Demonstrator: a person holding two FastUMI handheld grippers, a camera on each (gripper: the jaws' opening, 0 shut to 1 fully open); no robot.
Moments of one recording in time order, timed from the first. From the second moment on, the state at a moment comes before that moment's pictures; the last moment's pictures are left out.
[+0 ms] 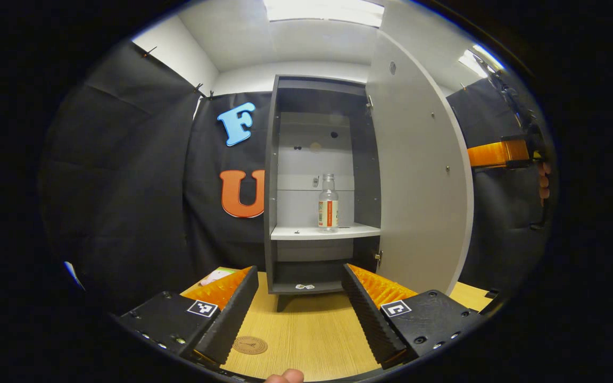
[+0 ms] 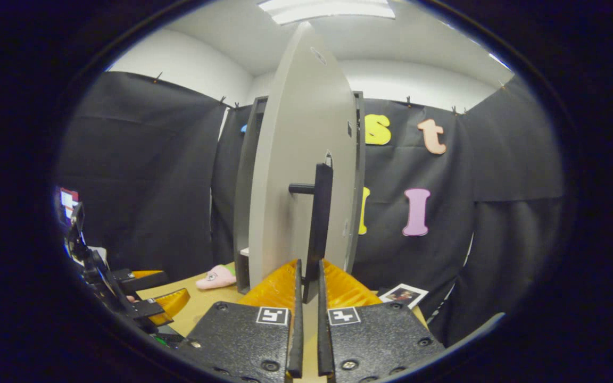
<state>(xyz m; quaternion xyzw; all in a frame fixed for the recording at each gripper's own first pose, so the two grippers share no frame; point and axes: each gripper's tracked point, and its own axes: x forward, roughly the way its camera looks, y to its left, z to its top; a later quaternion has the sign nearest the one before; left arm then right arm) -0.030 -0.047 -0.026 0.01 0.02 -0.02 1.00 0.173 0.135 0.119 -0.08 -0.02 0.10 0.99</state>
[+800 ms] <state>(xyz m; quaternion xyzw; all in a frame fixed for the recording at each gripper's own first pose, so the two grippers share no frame) -0.025 -0.056 -0.022 -0.02 0.01 -0.03 1.00 0.188 0.050 0.131 -0.04 -0.04 -0.02 1.00</state>
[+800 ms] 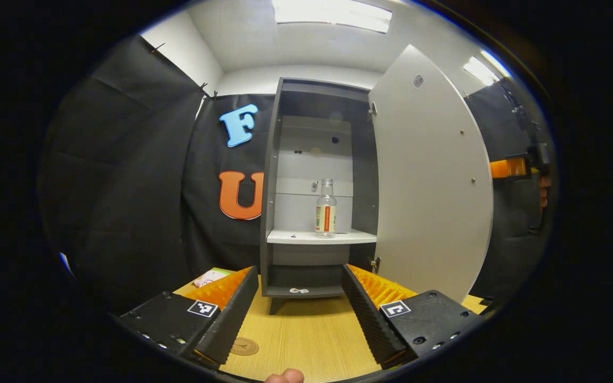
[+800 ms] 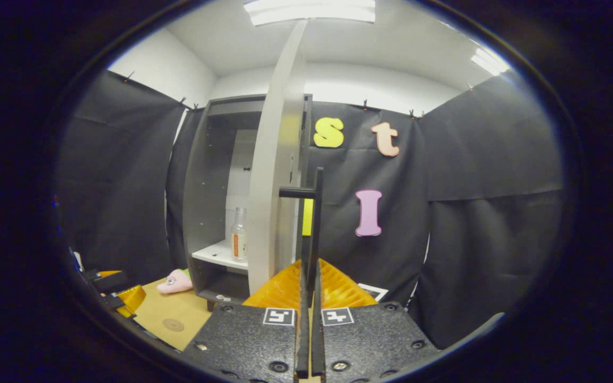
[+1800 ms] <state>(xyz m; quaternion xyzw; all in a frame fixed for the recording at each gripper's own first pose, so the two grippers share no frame) -0.014 -0.067 0.008 0.00 0.01 -0.05 1.00 0.152 0.013 0.067 -0.02 -0.04 0.01 1.00</state>
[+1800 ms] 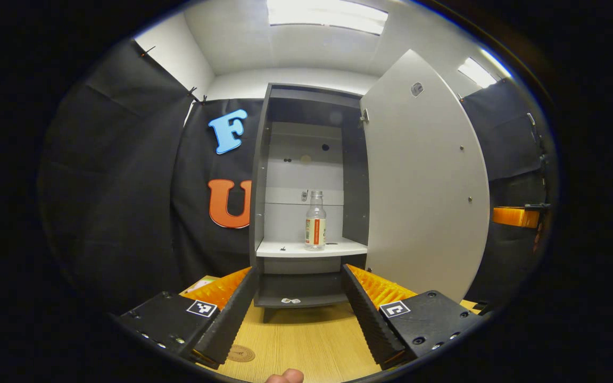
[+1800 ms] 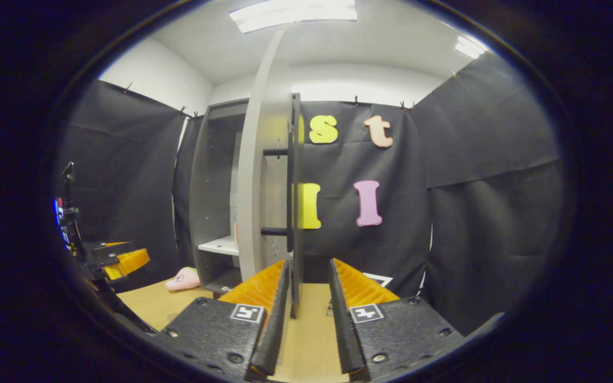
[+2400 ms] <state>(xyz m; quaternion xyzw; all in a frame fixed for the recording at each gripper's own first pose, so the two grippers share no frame) 0.035 -0.093 0.038 0.01 -0.02 -0.05 1.00 0.172 0.009 0.059 0.04 -0.03 0.05 1.00</state>
